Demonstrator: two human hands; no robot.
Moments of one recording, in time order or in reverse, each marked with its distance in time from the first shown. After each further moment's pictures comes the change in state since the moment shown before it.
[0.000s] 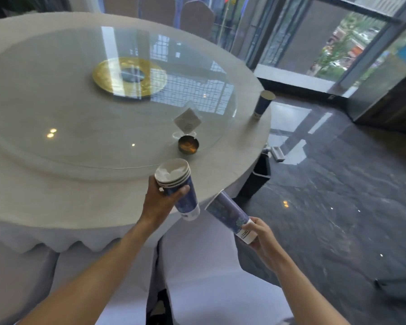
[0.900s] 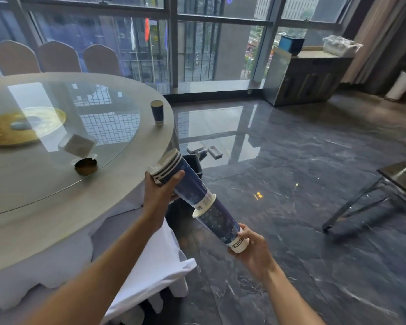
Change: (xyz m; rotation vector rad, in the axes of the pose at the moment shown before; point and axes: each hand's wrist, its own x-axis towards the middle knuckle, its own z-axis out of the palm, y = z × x) left_hand -0.206 0.071 0.331 -0.161 -0.294 0.106; right_hand -0.147 0.095 -0.318 0.670 -0.091 -0.108
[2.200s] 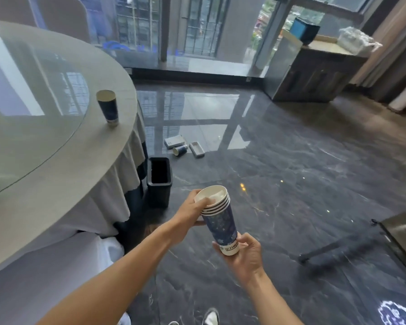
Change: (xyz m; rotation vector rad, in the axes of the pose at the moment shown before) left_hand 0.246 -0.105 0.288 0.123 -0.432 -0.564; right_hand 0.245 -0.231 -0.104 0.261 0.194 0.054
